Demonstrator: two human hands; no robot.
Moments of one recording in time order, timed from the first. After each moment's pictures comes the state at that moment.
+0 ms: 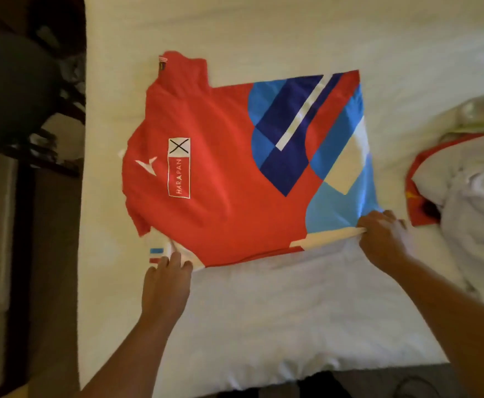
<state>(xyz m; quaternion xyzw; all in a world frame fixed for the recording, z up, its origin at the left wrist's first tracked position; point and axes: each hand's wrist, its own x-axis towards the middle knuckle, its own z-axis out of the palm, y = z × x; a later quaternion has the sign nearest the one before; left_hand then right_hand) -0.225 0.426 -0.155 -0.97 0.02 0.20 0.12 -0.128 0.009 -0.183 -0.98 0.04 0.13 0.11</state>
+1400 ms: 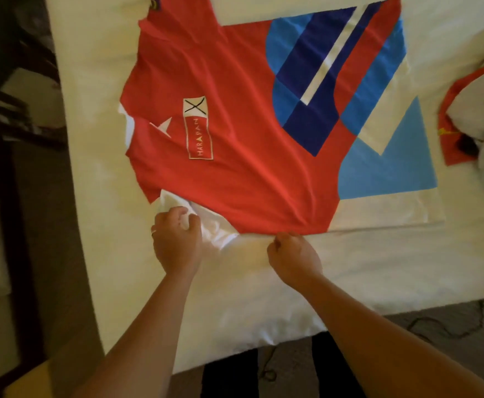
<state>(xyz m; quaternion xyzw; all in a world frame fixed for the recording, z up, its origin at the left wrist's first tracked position) -0.224 0.444 -0.204 -0.90 -0.33 0.03 -0.29 -0.253 0.236 -0.211 -0.90 0.13 0.32 0.26</state>
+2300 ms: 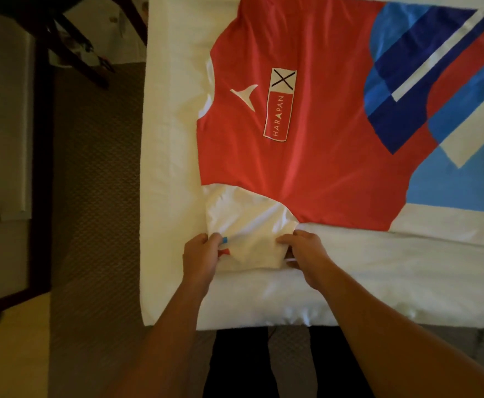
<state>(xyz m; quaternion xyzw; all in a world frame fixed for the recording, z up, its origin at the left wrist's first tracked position) -0.331 0.533 -0.209 -0.62 -0.55 0.17 -0.53 -0.278 0.336 -0.221 -0.66 0.37 0.42 0.51</state>
